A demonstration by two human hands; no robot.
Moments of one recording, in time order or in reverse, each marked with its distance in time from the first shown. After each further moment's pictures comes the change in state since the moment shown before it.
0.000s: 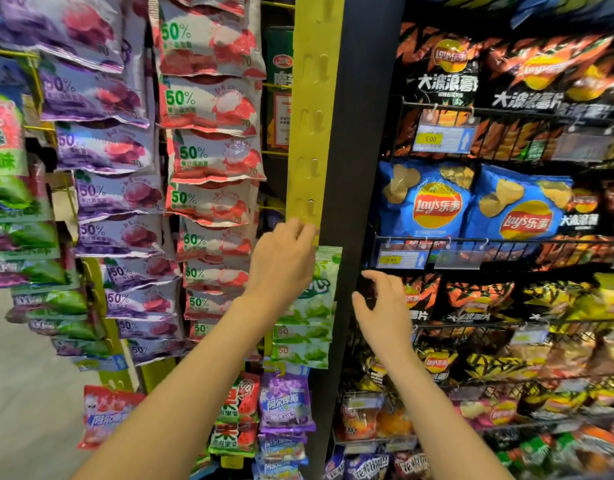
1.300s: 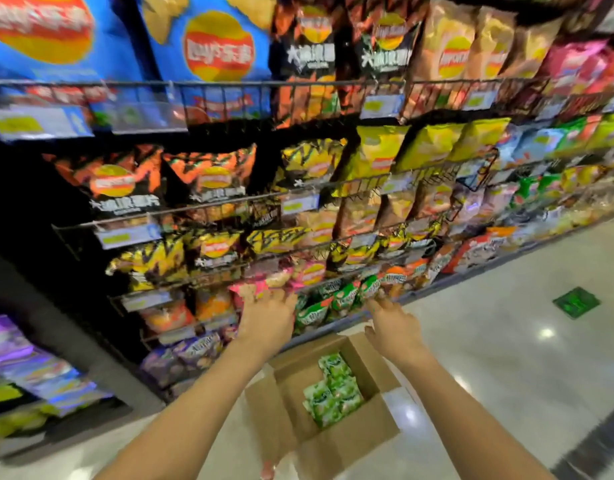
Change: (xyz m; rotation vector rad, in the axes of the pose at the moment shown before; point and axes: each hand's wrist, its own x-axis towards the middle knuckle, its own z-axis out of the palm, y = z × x) left_hand -0.095 0.455 0.225 -0.039 -1.044 0.130; right_hand -0.114 0.442 -0.294 -0.826 -0.702 0.417
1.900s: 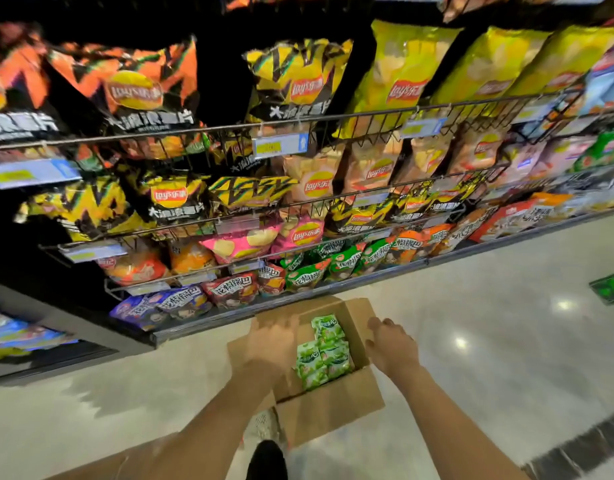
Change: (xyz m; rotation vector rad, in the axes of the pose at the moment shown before) left_hand 0.067 0.089 0.125 -0.139 -0.375 -0.114; right_hand 0.080 0.078 0.122 0.104 -0.329 0.033
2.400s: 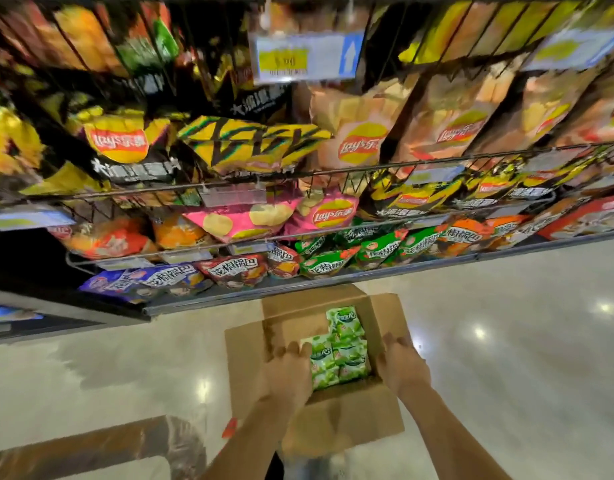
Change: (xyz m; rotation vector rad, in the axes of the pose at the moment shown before) left_hand 0.116 0.010 0.111 -0.212 -0.170 -0.144; right_hand 0.147 0.003 0.089 0.039 -0.161 0.057
